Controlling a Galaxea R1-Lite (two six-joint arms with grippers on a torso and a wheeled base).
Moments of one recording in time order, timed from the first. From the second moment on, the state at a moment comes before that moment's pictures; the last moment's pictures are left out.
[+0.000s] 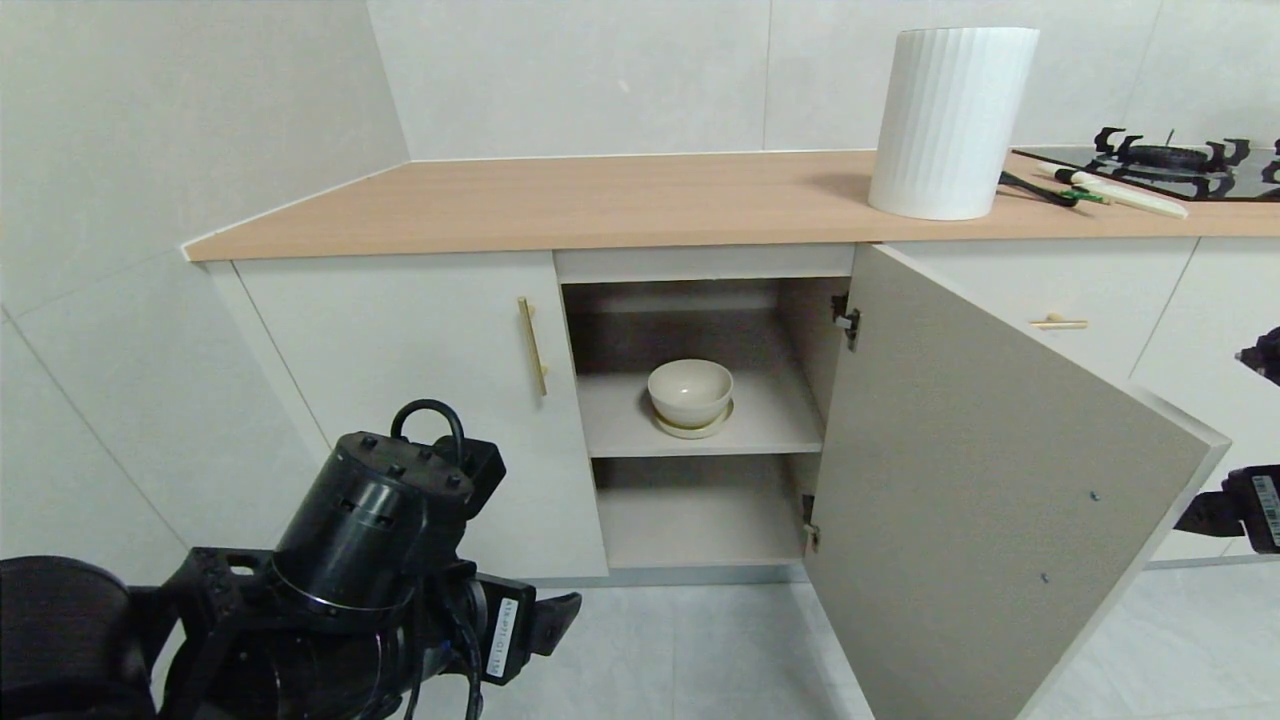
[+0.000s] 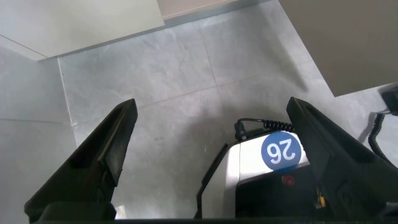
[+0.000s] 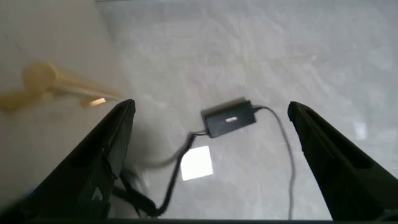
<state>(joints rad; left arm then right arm) -0.72 1.54 -0.69 -0.05 0.33 -0.34 0.05 1.35 -0.97 0.47 -0.30 0.02</state>
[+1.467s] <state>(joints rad) -0.72 1.54 -0.69 -0.05 0.33 -0.34 0.37 1.50 -0.78 0.00 -0.20 0.24</state>
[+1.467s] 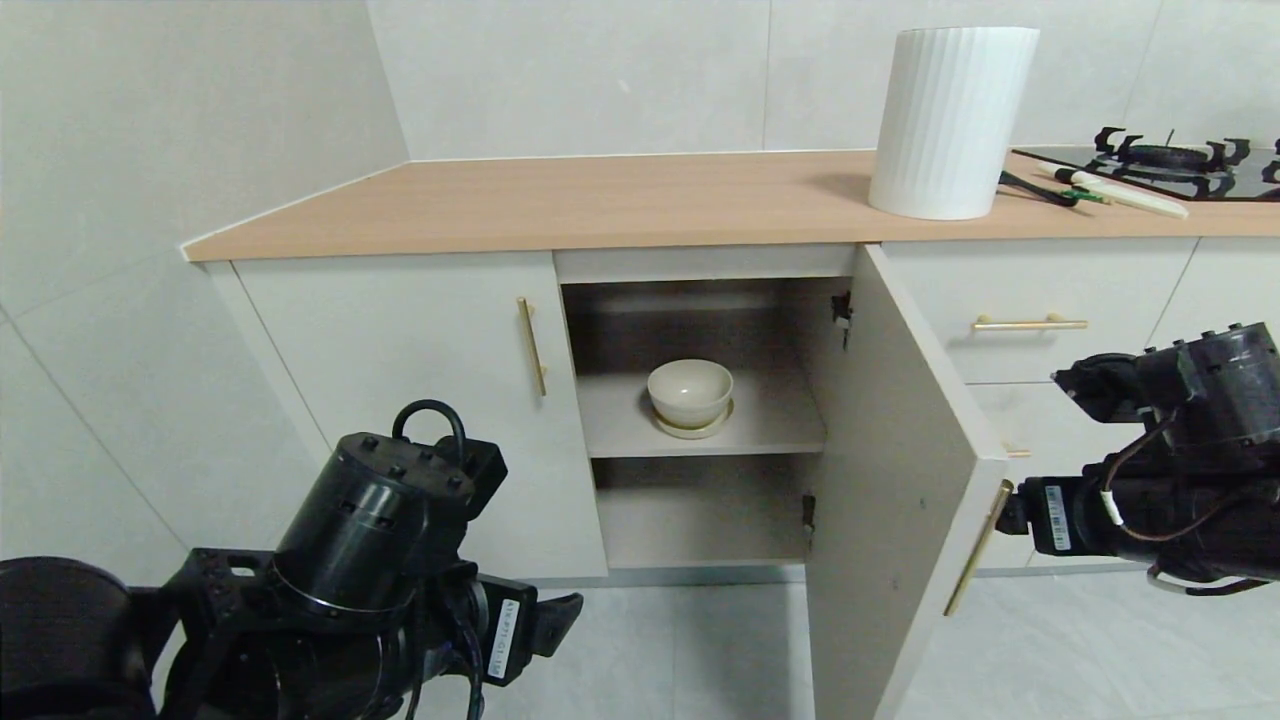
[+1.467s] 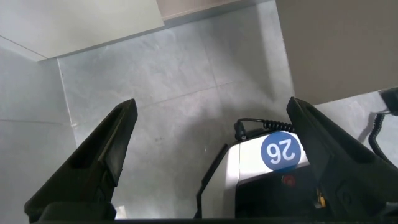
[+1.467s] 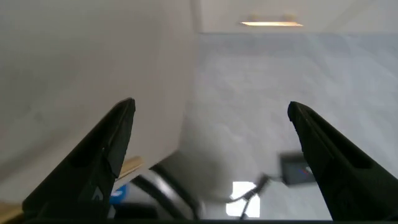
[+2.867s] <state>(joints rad) -0.65 1.44 -0.69 -0.06 0.33 -0.34 0.51 1.91 -1.02 -0.32 -0.08 0.31</state>
